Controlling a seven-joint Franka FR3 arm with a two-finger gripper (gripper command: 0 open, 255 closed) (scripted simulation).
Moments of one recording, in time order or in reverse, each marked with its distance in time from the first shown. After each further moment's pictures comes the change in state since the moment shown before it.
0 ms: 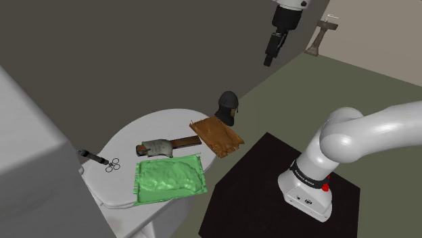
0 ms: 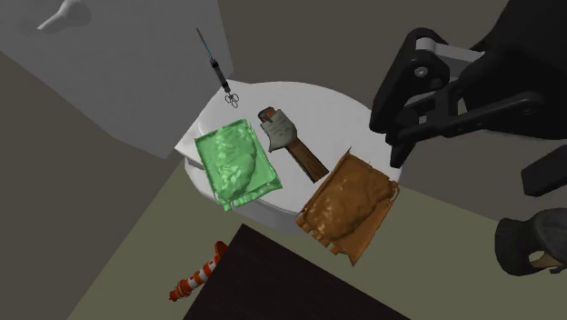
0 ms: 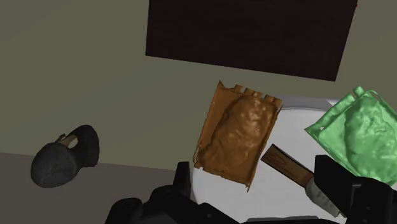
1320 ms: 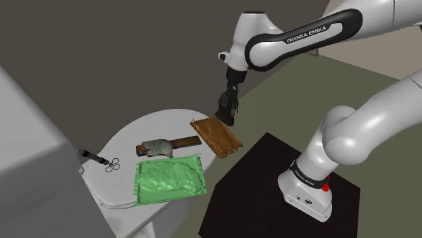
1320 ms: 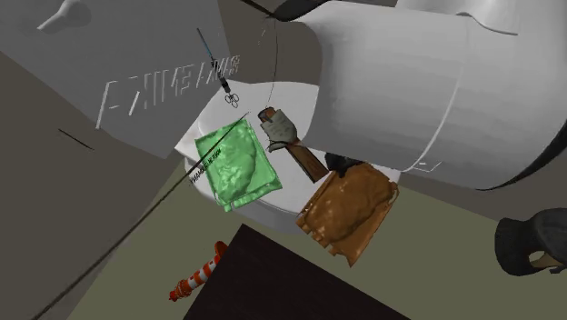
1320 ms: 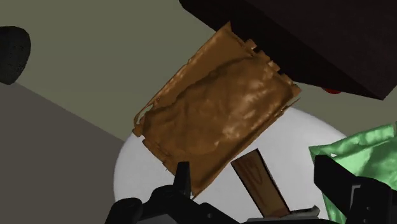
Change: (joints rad) arm 0.138 0.372 -0.070 -0.276 0.002 0.654 -0.338
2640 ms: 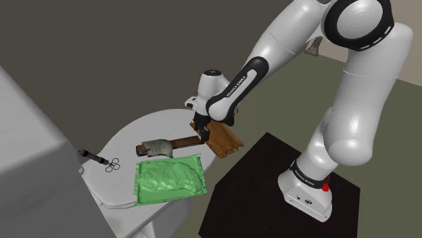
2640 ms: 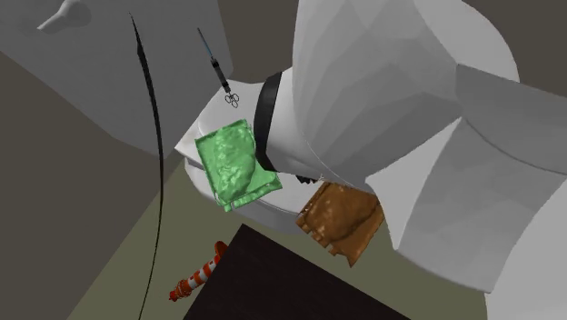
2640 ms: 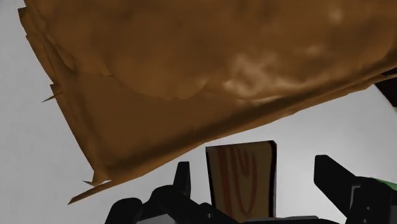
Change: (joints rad) arm 0.094 0.669 0.040 0.110 0.066 0.555 -0.335
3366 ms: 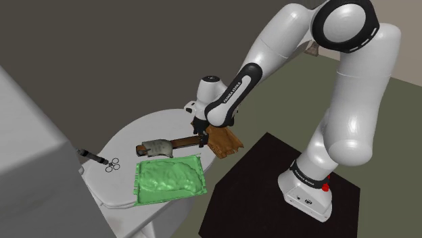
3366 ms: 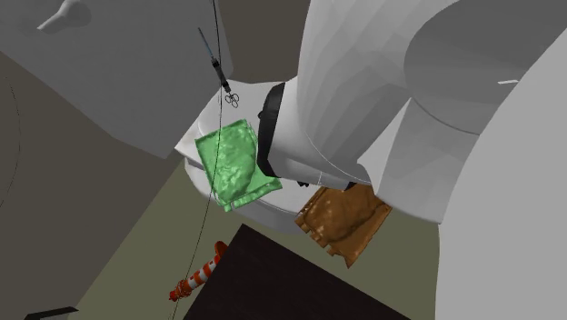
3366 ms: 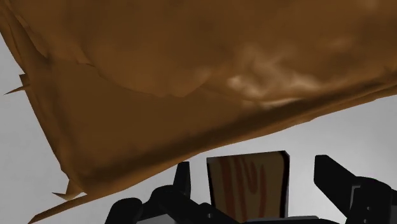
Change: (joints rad) arm 0.002 0.071 -0.001 0.014 -0.004 0.058 0.002
